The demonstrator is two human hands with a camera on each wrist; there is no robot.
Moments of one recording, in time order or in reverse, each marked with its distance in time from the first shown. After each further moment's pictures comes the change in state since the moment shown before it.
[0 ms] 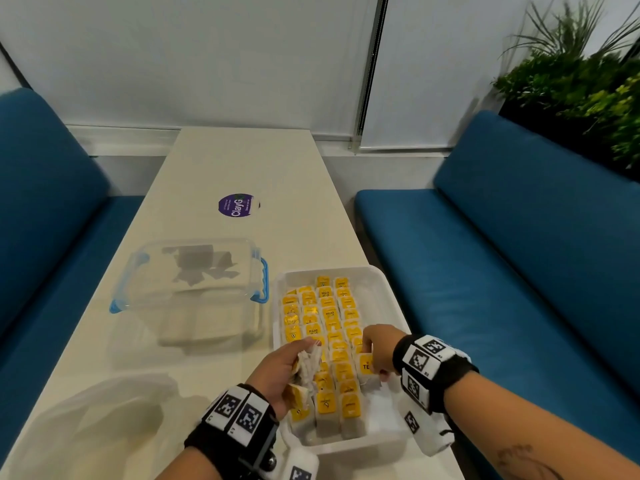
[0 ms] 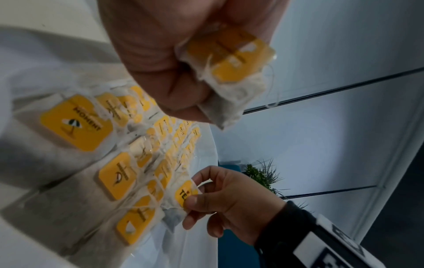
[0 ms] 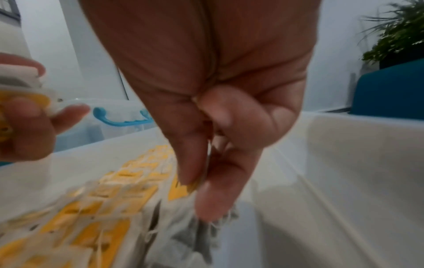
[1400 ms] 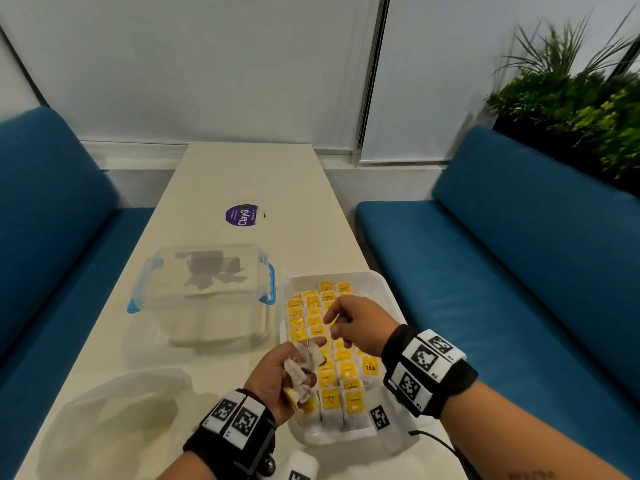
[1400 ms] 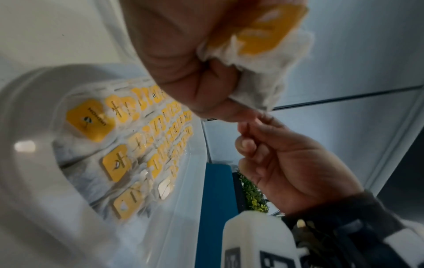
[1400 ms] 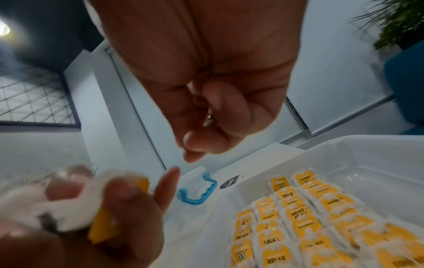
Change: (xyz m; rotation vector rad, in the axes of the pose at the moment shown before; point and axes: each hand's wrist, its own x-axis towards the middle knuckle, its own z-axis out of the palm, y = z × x) left_hand -0.035 0.004 -0.005 -0.140 -0.187 0.011; right_hand -0.063 -0.051 -0.024 0.699 0.300 -0.345
